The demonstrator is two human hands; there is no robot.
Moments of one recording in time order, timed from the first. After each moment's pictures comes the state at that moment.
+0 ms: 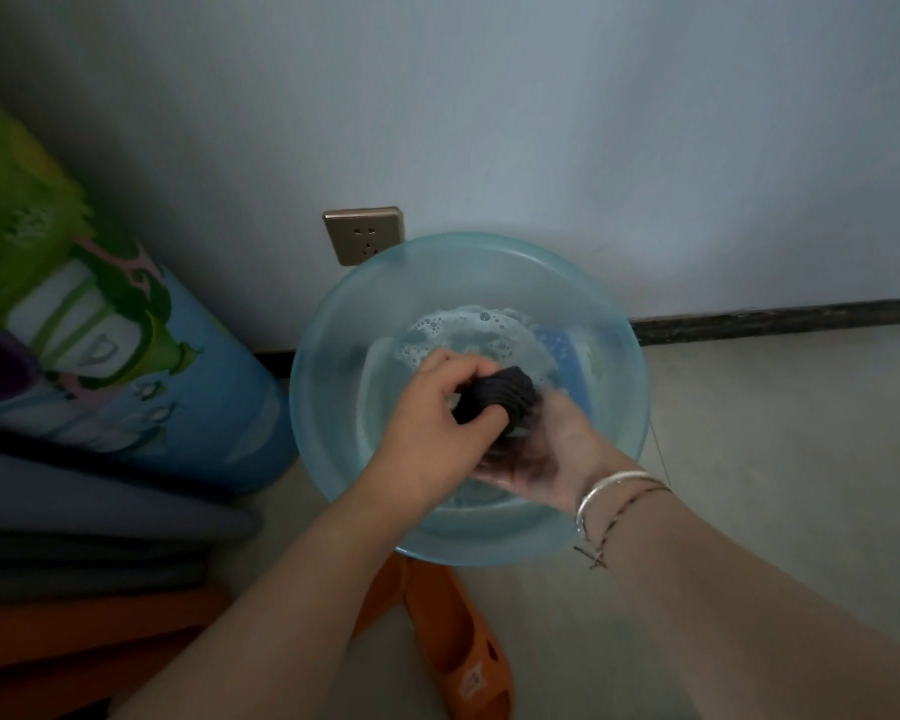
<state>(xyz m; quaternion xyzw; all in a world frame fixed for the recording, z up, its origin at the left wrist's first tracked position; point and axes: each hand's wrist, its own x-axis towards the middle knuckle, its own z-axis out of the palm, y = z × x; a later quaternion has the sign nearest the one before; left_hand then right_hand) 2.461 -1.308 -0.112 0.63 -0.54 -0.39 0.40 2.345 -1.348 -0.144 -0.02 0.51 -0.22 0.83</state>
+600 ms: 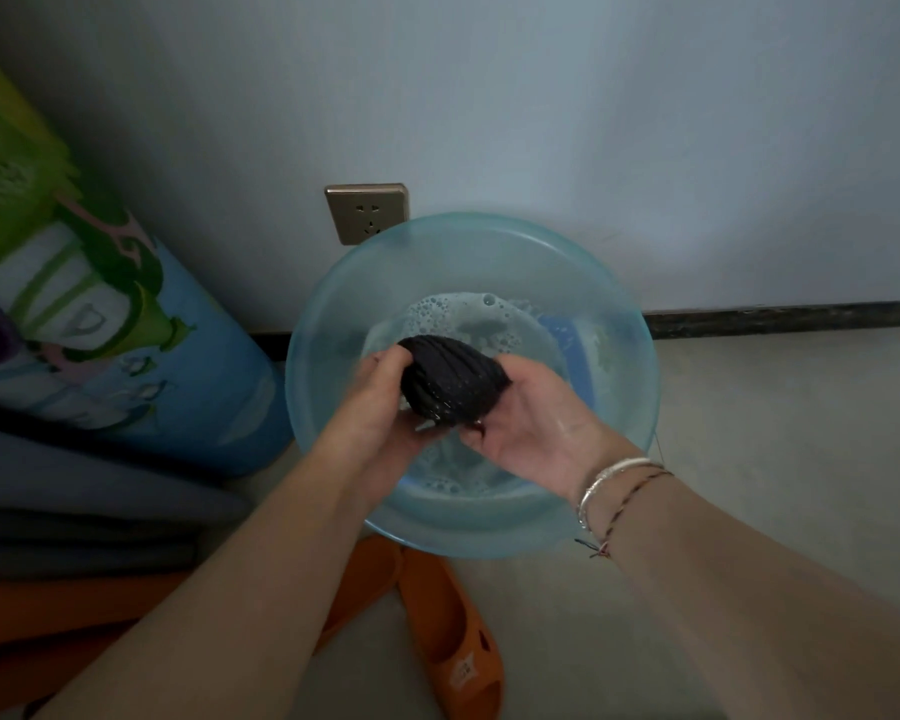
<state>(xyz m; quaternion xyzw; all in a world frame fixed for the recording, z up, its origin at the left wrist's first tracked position) 2.488 -1.316 -0.144 0.56 -0.10 -0.64 0.51 2.361 -1.355 -0.152 -0.18 0.42 -0.22 0.86</state>
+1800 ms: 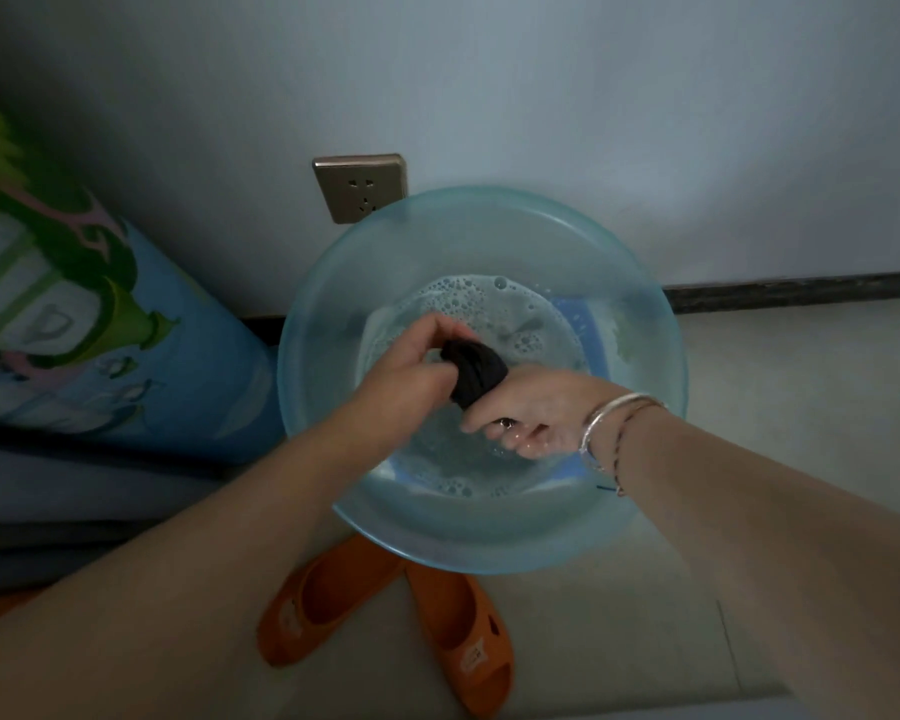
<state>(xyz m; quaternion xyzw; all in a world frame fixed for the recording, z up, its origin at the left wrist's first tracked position) 2.499 -1.343 -0.160 0.59 -0.39 -0.59 0.39 2.366 -1.390 -0.165 -0.44 0.57 0.13 0.68</state>
